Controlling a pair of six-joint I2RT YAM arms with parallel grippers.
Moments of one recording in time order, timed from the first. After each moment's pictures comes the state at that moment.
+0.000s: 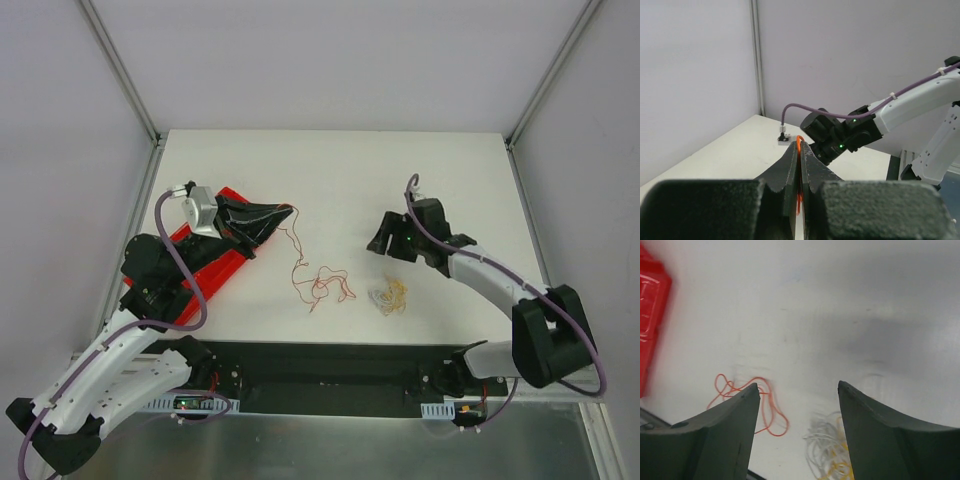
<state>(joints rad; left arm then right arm) -0.63 0.69 0.82 0.29 0.44 -0.24 0.40 1.30 0.72 -0.19 -0.15 0.56</state>
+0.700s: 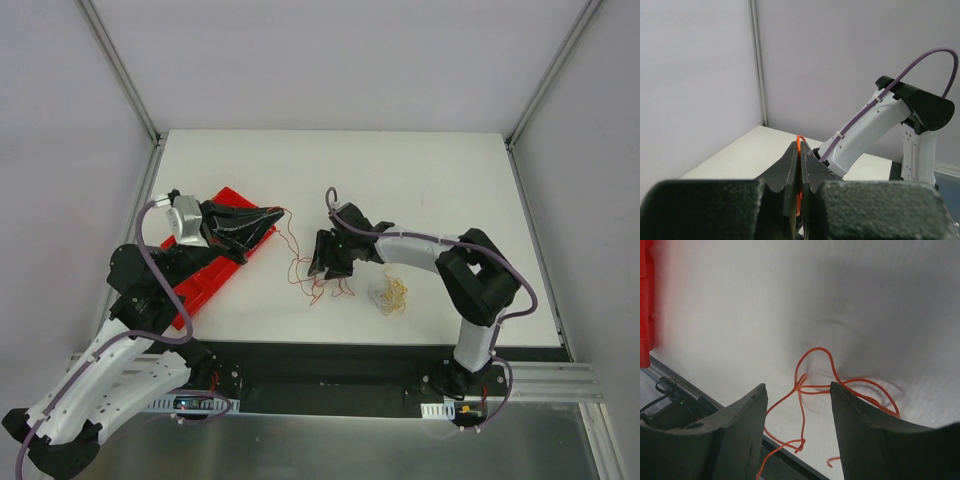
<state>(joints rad) -0.63 0.63 0.82 0.27 0.44 -0.22 0.77 1.82 1.10 -0.27 -0.28 0.79</state>
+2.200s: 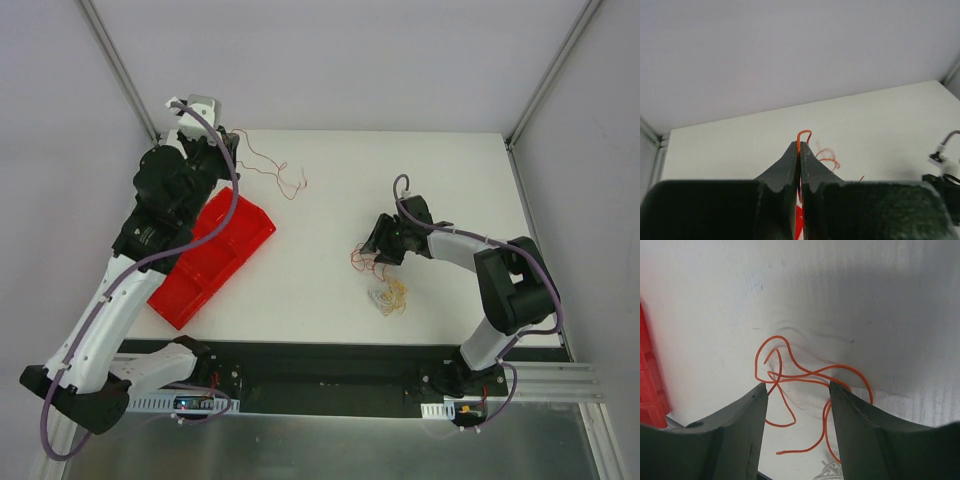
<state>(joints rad) -0.53 1.01 1.34 -0.27 -0.18 0.00 0.40 1.67 0.87 -0.17 -0.27 0.76</state>
